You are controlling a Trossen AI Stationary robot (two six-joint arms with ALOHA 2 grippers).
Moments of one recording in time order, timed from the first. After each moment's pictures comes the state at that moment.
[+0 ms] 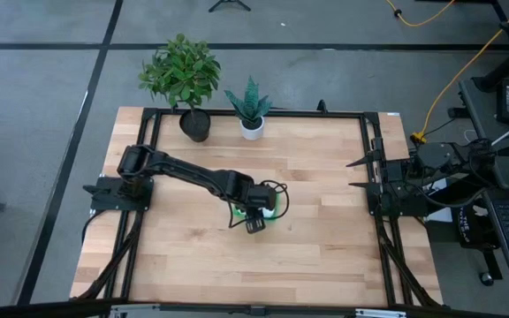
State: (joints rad) left arm -0.15 1.96 1.56 -0.80 -0.08 -0.46; right arm 0.34 0.40 0.77 -0.57 0.27 -0.33
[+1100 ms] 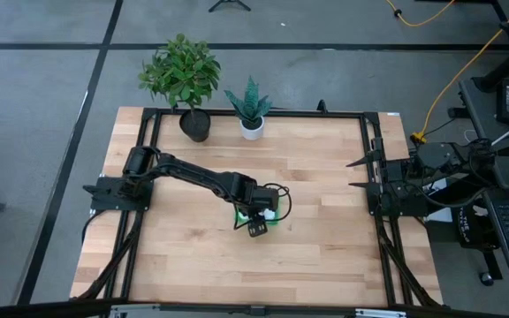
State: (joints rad) left arm -0.14 2.01 1.56 -0.76 0.02 -0.48; right arm 0.34 0.40 0.77 -0.57 0.27 -0.33
